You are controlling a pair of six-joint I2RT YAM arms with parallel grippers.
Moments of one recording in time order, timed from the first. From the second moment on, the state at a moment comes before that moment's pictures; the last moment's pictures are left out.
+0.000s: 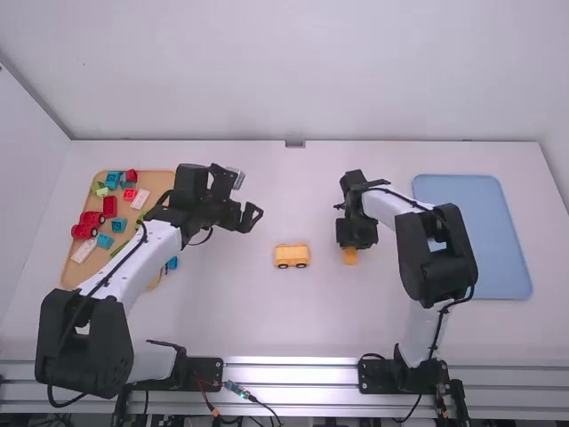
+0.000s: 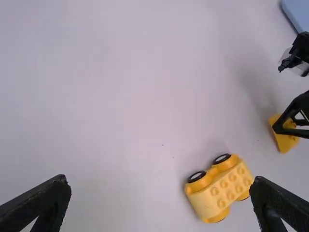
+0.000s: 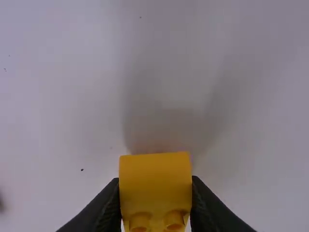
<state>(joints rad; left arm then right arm) -0.14 1.42 0.92 -0.33 0.41 0.05 0.28 1.99 1.23 -0.83 -0.07 0.24</state>
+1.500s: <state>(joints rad) -0.14 1.42 0.92 -0.33 0.41 0.05 0.37 1.82 0.91 -0.55 0.06 0.46</state>
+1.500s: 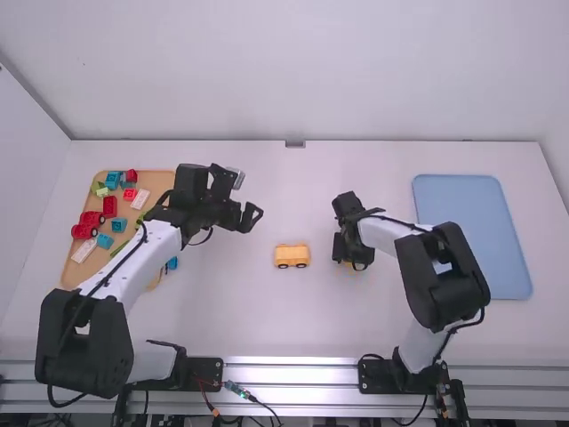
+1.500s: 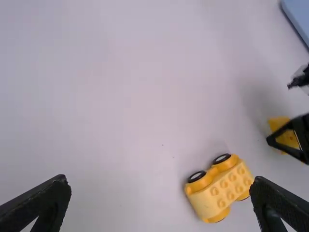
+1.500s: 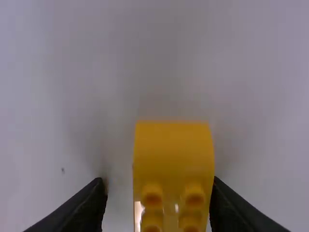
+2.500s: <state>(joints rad) -0.14 1.42 0.92 -0.34 0.41 0.02 0.32 1.84 0.94 -0.52 0.01 0.41</state>
